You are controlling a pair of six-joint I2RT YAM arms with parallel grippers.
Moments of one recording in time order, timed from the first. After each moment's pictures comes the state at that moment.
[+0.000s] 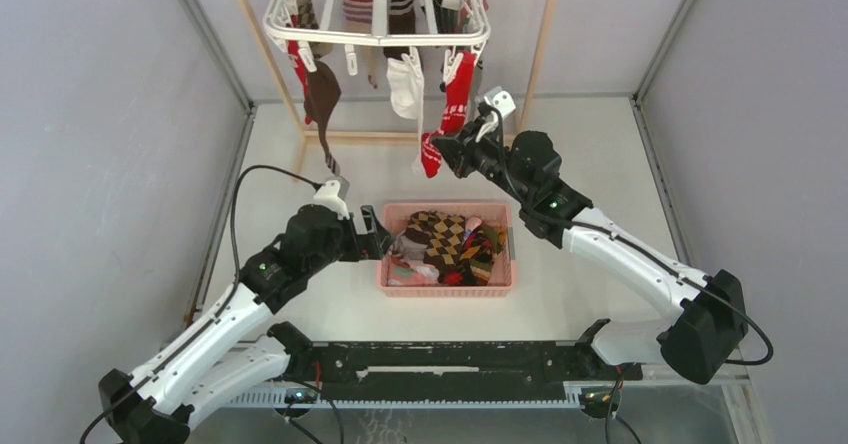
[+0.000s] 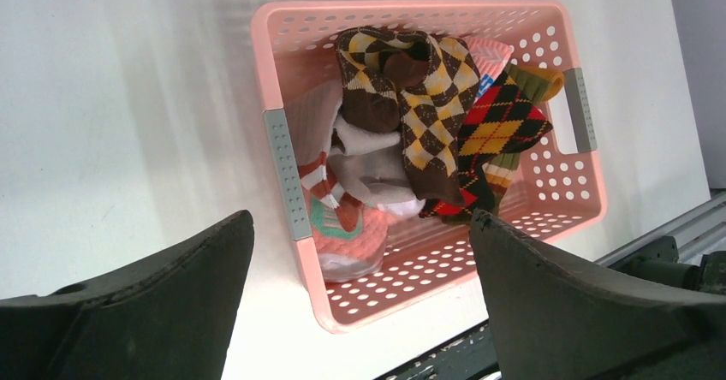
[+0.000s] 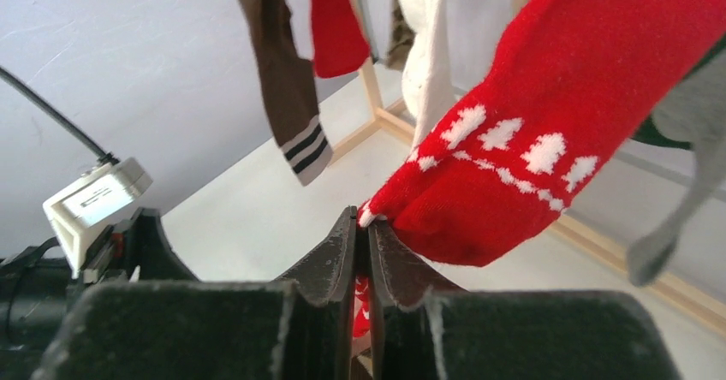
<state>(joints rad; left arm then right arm) -0.64 0.77 0.68 -0.46 -0.08 -0.58 0.69 1.28 1.08 0.24 -0.11 0.22</state>
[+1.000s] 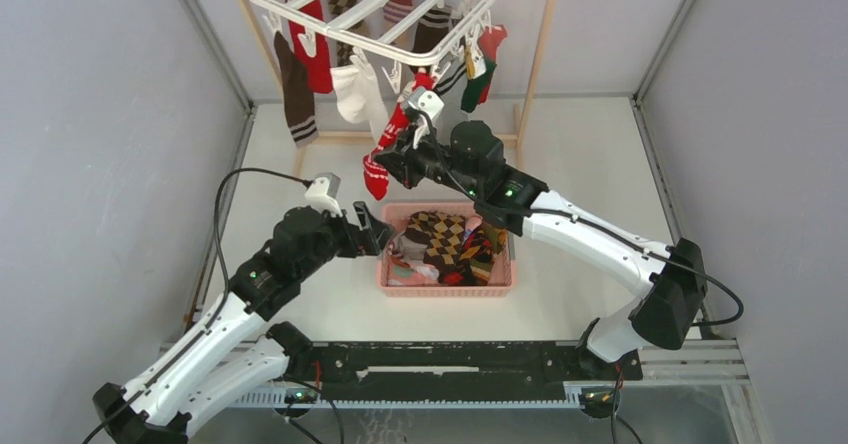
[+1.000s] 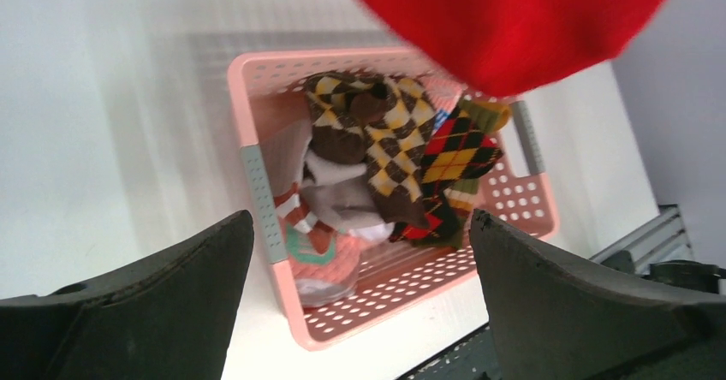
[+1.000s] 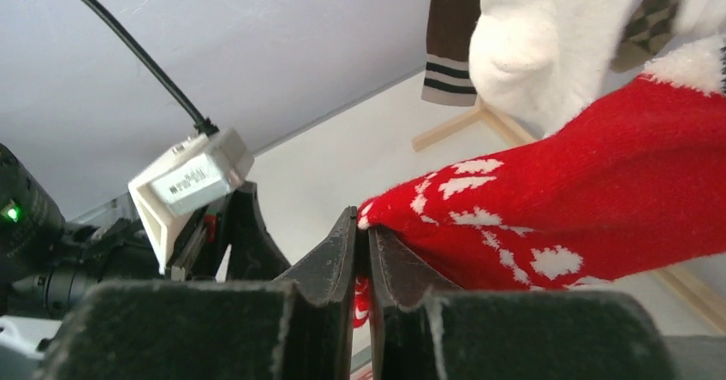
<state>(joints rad) -0.64 0.70 0.68 -0.42 -0.08 -0.58 0.91 1.50 1.39 0.07 -0.12 0.15</state>
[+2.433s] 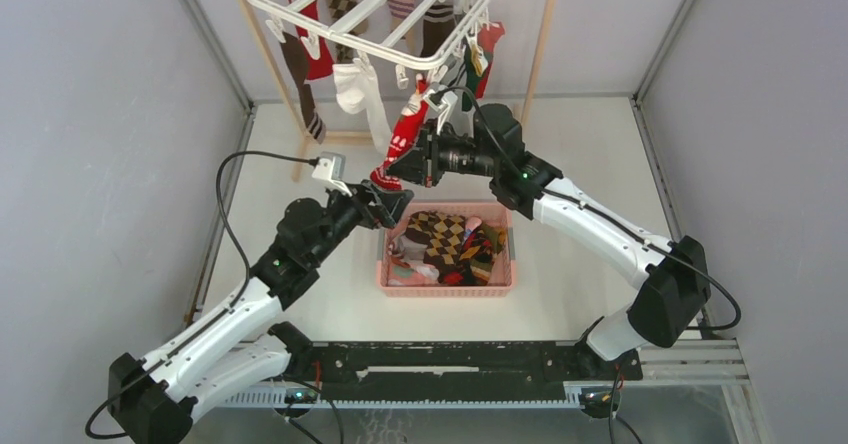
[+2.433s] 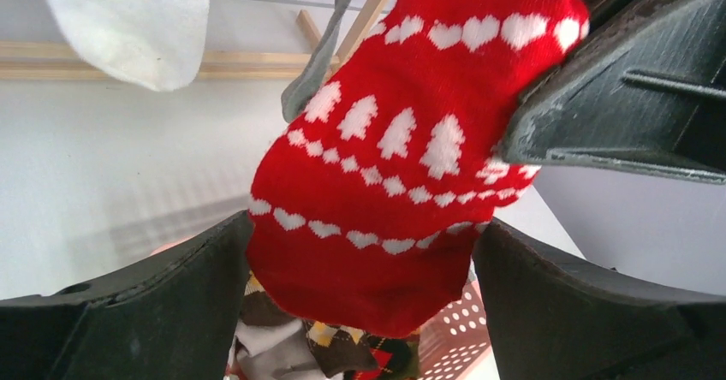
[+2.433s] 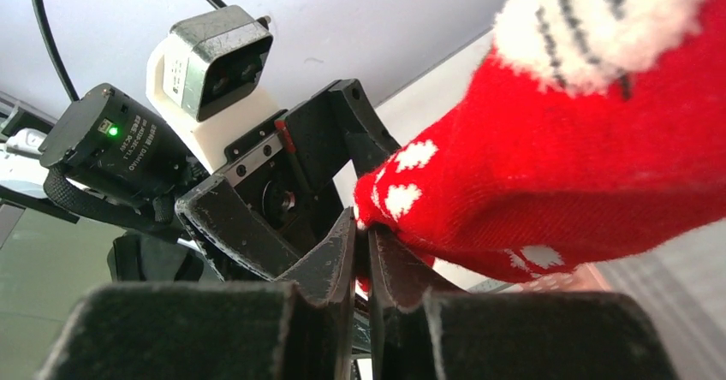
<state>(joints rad) -0.64 0.82 0.62 0.17 -0.03 -0.51 0.73 1.50 1.35 0.04 -0.59 0.50</state>
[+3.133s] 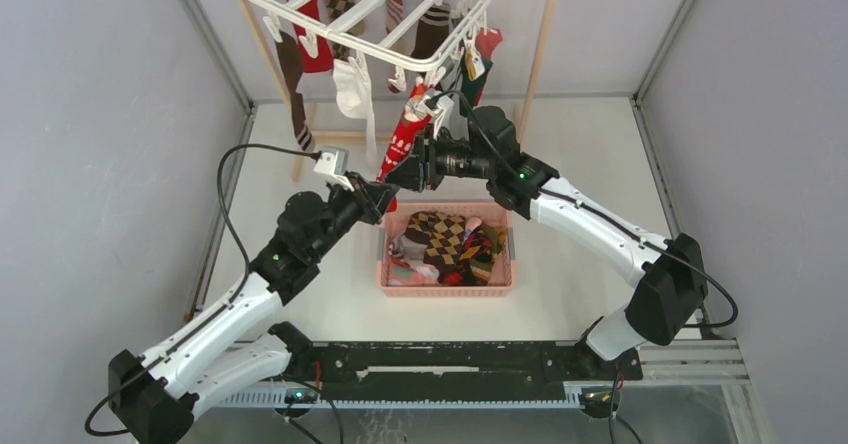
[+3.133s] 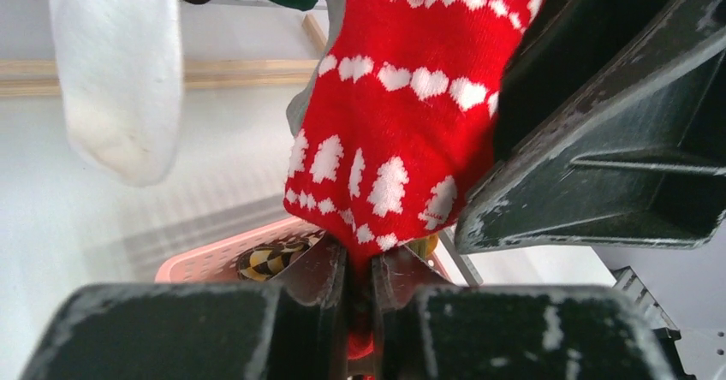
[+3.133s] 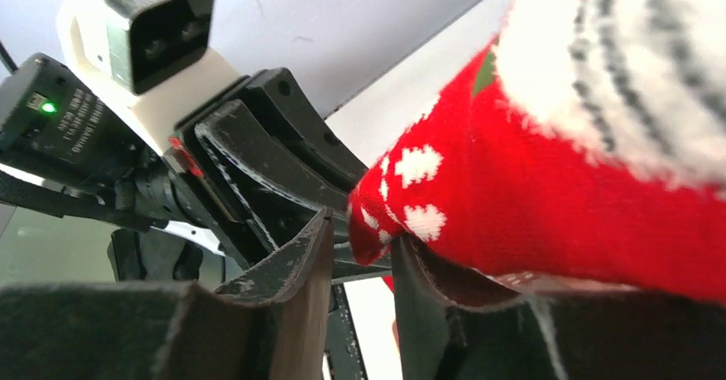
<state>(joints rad) -0.64 0.86 0.67 0.14 -0.03 -0.47 0.74 1.52 1.35 -0.01 -0.59 0.49</state>
